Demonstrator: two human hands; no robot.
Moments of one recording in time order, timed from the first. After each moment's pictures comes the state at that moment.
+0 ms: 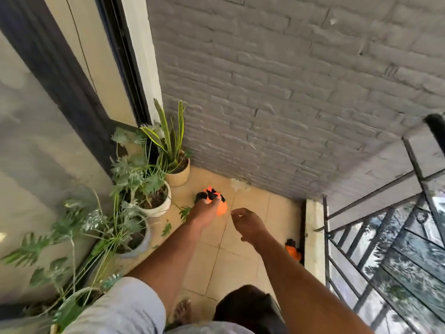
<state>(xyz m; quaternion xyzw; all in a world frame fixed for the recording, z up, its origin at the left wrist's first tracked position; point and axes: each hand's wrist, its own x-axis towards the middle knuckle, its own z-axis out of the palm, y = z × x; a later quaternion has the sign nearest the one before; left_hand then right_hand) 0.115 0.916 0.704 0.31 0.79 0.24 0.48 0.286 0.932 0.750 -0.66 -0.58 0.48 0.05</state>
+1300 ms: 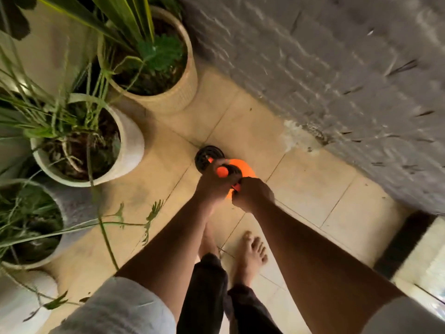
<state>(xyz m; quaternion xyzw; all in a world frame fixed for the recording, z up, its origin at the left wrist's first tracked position) 0.038 1.267 0.158 0.07 0.80 0.26 0.53 0.141 1.334 0.145 -0.50 -0.69 0.35 -0.40</state>
